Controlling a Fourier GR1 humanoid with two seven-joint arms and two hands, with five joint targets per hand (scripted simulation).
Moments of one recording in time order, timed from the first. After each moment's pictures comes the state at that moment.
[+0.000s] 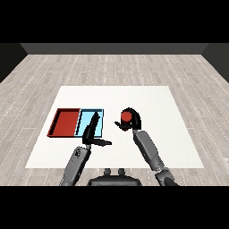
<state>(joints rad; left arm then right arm) -0.13 0.00 -0.28 -1.53 0.06 0.12 -0.24 -0.49 0.00 0.19 -1.09 -0.23 -0.26 -0.41</state>
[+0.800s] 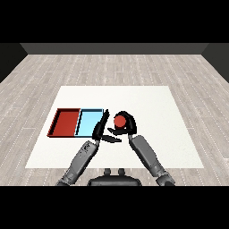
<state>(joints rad) -0.30 0.00 -0.41 -1.39 0.11 0.26 -0.21 -0.42 0.00 0.37 -1.30 -0.23 -0.35 -0.34</state>
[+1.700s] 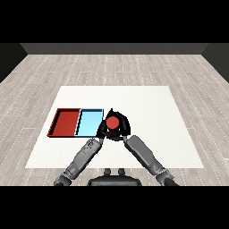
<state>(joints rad) -0.40 0.01 -0.49 -1.31 0.15 0.34 -0.19 -0.48 -0.01 0.52 -1.33 -0.31 -0.45 -0.34</state>
